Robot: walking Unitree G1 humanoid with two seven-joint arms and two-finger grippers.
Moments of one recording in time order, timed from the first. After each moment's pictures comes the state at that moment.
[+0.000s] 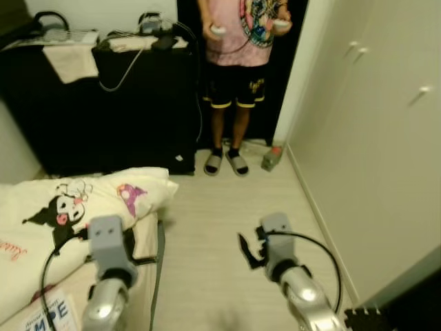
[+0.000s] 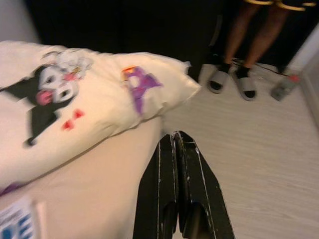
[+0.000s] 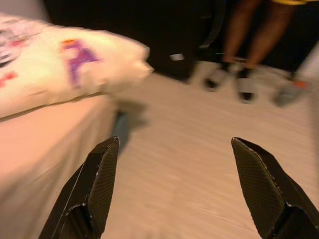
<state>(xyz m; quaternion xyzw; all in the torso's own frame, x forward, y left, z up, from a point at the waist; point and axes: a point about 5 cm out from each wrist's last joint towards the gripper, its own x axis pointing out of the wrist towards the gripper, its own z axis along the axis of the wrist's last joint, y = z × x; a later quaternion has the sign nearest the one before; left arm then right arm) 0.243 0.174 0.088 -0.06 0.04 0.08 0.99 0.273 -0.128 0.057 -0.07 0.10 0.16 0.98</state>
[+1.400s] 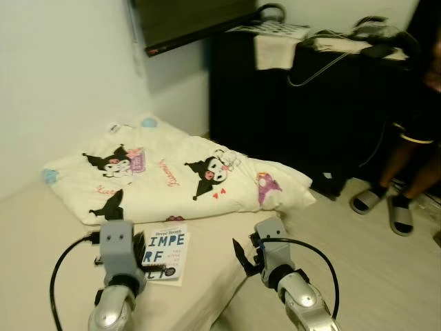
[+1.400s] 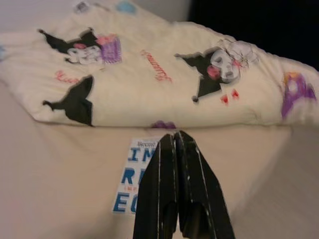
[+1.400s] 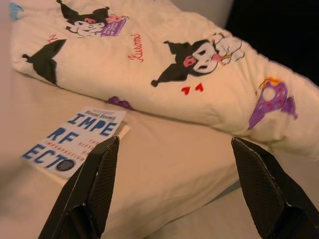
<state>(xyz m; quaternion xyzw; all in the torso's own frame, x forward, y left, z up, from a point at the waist) 0.241 0.163 0.087 -0.05 0.03 0.04 1.00 0.270 -0.128 0.055 -0.08 0.10 0.16 0.98</state>
